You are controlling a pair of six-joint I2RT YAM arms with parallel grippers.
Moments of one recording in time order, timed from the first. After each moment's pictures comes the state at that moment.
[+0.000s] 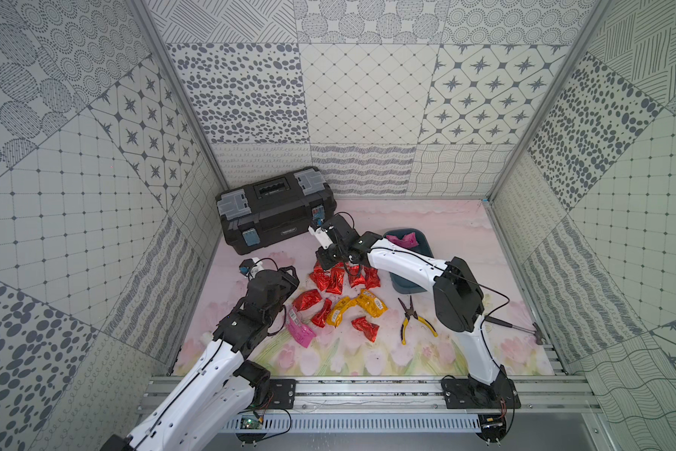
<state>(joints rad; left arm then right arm) -0.36 0.65 0.57 -0.40 -0.29 -1.06 0.90 2.22 1.92 -0.47 -0.11 0.14</state>
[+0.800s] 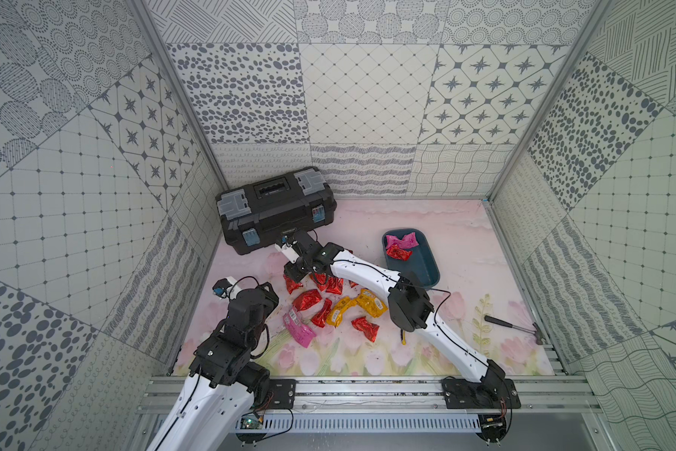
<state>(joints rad) -0.32 0.48 0.58 -0.68 -0.38 -1.03 0.98 2.61 2.43 -0.64 -0.13 0.11</state>
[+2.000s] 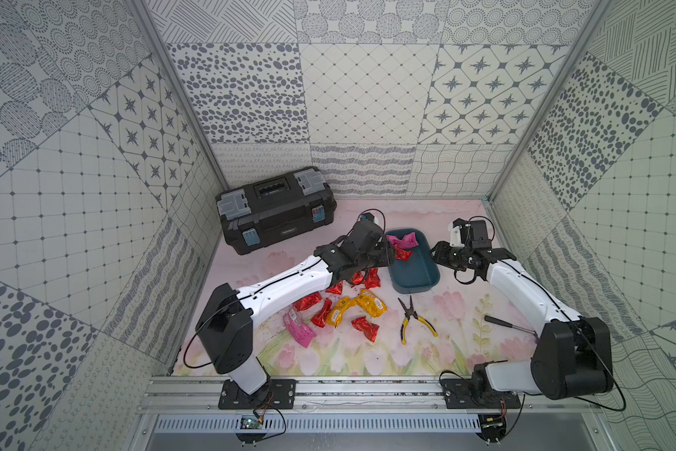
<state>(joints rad) -0.82 1.72 1.44 -0.35 -0.02 -0.74 0.13 1.38 0.99 -0.49 -0.18 0.40</state>
